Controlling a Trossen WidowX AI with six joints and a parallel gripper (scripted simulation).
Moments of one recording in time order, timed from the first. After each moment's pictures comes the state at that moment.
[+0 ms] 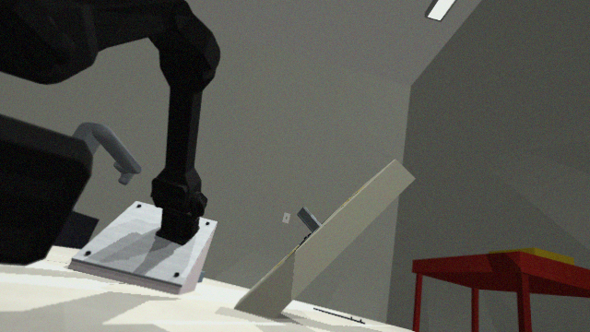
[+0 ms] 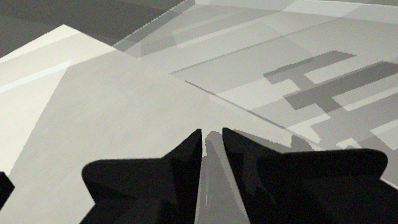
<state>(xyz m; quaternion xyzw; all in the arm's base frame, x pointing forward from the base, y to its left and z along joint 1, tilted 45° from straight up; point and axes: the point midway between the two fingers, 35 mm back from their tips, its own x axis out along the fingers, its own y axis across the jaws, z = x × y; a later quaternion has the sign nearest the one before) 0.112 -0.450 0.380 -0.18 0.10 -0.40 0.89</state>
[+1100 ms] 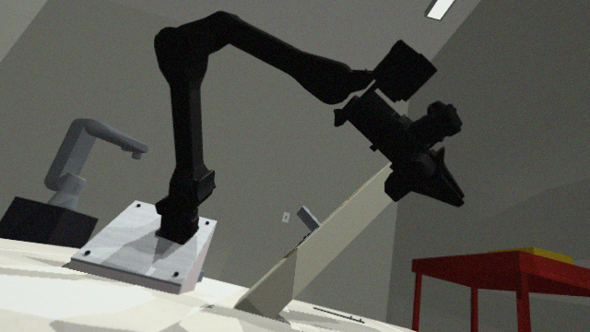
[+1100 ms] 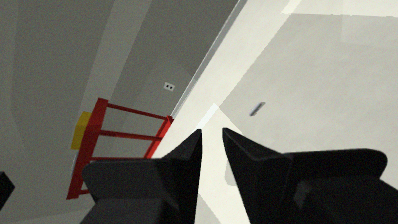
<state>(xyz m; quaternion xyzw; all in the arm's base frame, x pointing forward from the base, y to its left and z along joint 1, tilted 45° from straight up) 0.419 -0.038 0.301 0.07 0.19 -0.13 0.97</state>
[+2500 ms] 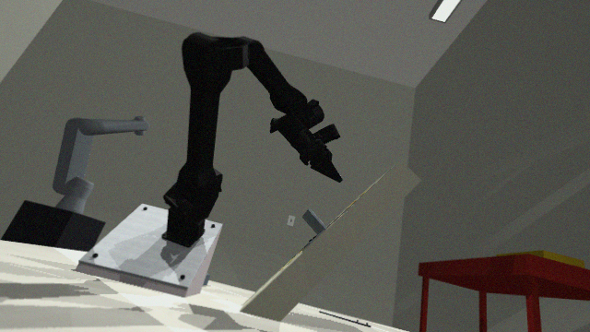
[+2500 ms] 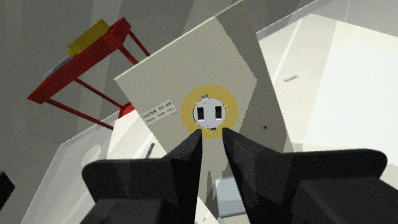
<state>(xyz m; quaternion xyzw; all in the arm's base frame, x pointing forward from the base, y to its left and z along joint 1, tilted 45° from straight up) 0.254 0.201 0.163 -0.18 0.23 -0.10 0.95</state>
